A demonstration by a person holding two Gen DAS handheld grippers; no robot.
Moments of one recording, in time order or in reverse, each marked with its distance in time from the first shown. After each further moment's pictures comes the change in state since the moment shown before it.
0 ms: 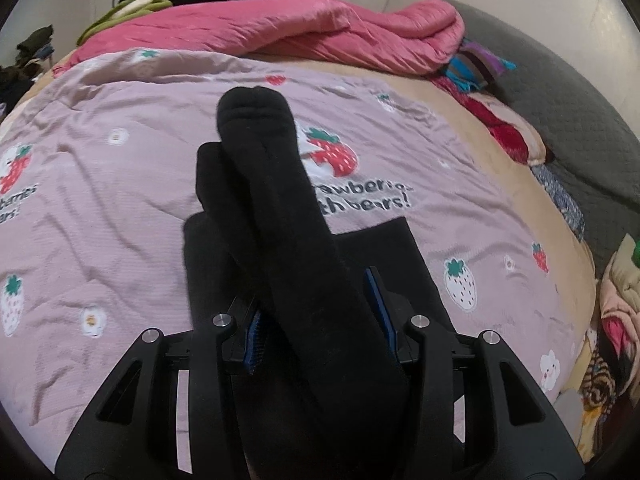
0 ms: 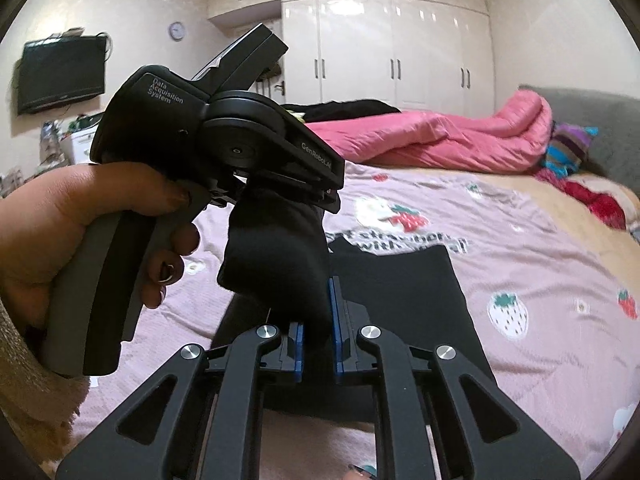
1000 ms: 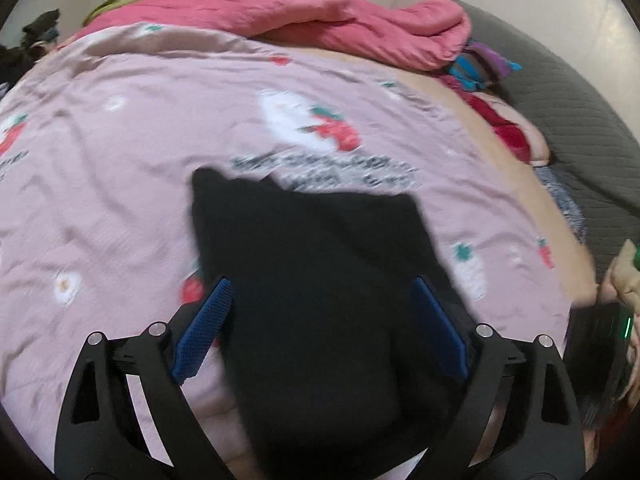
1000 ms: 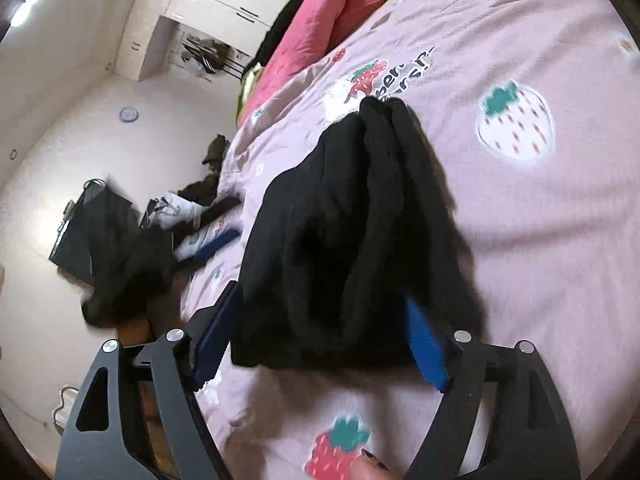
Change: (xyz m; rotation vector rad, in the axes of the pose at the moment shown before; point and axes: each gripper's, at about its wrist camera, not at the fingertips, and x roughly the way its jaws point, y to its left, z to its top) left arm 0.018 0.010 -0.037 -0.051 -0.004 0.003; right arm 0.067 -0.160 -0.032 0.702 0.365 0.443
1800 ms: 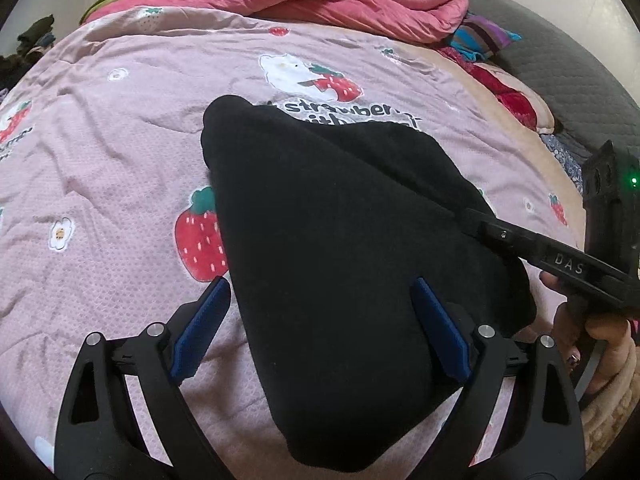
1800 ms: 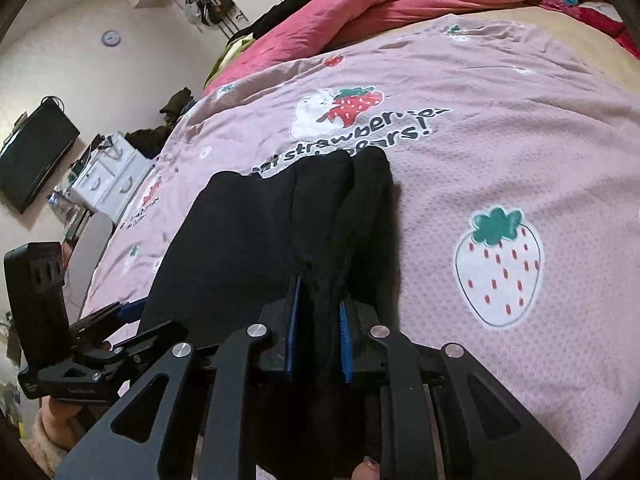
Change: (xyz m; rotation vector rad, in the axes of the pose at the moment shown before) left arm 0.009 -0.007 -0.040 0.053 0.055 0.030; right arm 0.015 0.007 0.036 -0.287 0.016 -0.271
